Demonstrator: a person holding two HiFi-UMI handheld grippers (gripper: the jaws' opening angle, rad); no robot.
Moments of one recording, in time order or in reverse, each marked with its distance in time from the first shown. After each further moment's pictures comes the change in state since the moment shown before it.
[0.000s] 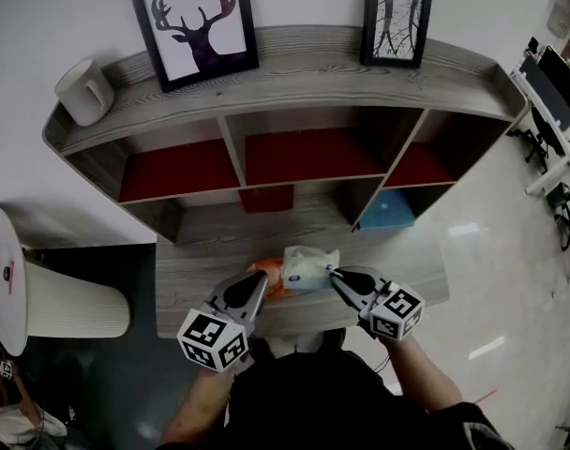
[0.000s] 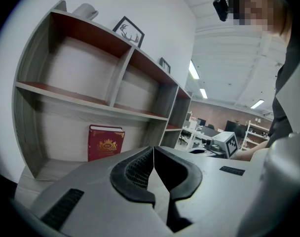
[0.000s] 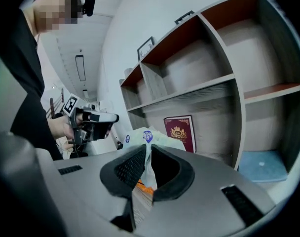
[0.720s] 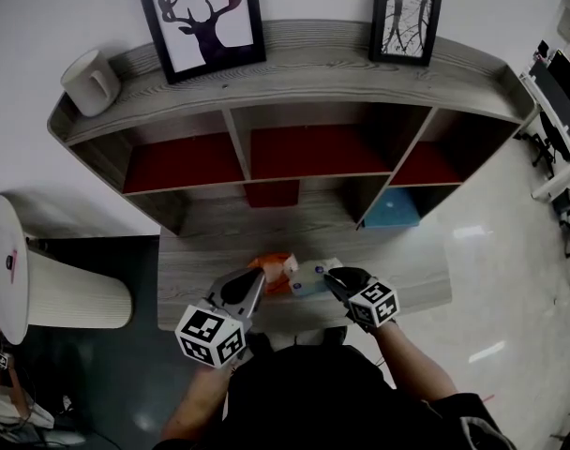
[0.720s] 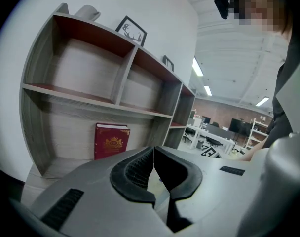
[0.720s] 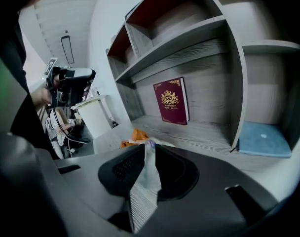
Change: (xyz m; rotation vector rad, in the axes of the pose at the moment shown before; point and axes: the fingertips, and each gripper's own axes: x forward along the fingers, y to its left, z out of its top) left arm -0.006 0.008 -0.008 0.000 0.025 0.053; right arm 0.041 -0.037 -0.110 0.027 0.246 -0.042
